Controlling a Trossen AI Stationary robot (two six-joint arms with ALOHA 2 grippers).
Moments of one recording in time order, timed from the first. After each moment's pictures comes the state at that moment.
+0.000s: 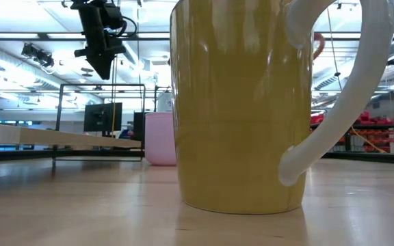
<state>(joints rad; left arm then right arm) 1.09 1.48 1.56 -1.11 -0.16 0.07 -0.02 1.46 1.43 -1.18 0.00 0.58</state>
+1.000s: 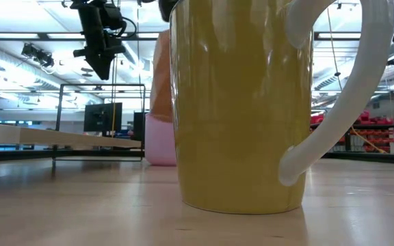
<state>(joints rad) 1.08 1.48 1.56 -1.13 -0.16 0.06 0.10 2.09 1.99 -1.13 -0.06 0.18</state>
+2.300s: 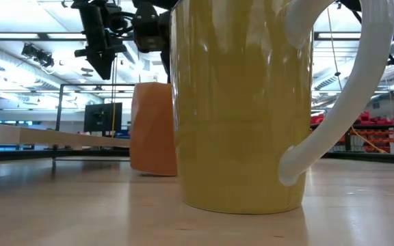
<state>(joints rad) 1.07 1.48 1.56 -1.14 -0.15 0.04 0.10 2.27 2.07 -1.08 -0.04 0.07</state>
